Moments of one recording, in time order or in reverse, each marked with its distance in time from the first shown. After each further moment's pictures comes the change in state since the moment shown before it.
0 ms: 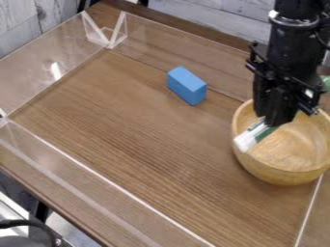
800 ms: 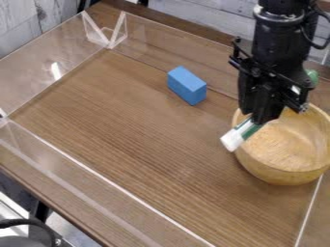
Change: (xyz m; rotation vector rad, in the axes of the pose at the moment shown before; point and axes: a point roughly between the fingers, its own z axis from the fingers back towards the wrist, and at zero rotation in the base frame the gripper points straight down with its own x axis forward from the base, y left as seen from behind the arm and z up) arm -0.012 0.005 0.001 0.031 -0.005 0.079
